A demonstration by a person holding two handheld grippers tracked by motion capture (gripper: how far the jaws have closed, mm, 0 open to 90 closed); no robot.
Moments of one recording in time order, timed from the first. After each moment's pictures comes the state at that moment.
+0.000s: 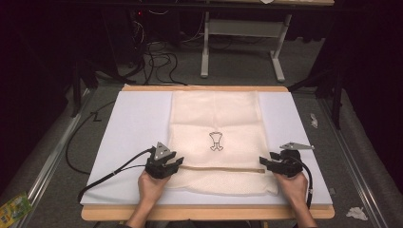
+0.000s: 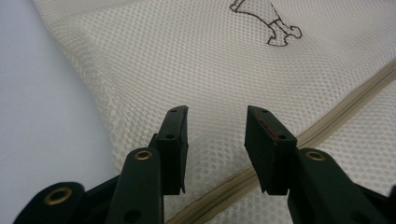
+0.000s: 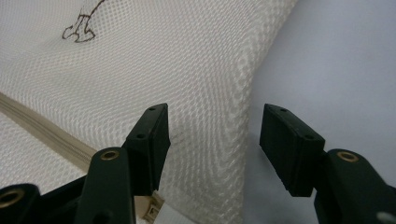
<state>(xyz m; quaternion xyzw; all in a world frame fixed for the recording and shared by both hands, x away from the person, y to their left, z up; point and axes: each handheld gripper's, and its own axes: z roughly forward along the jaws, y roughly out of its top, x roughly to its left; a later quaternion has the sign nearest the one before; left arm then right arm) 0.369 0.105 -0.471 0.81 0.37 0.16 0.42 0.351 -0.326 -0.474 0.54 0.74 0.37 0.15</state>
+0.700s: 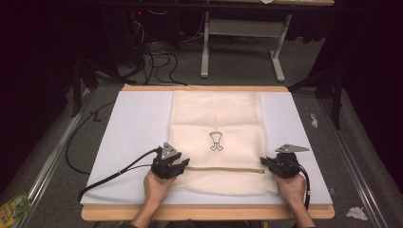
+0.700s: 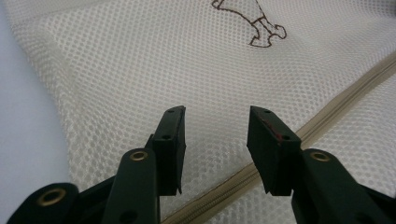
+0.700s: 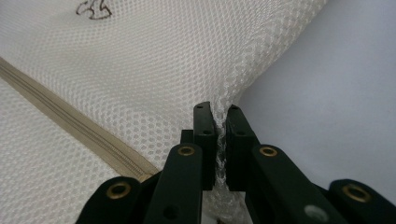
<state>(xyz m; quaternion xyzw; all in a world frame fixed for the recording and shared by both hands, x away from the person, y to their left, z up) 0.370 0.086 -0.468 0.82 0.37 0.15 0.42 0.346 -0.318 -0.472 0.50 0.77 0.37 0.16</state>
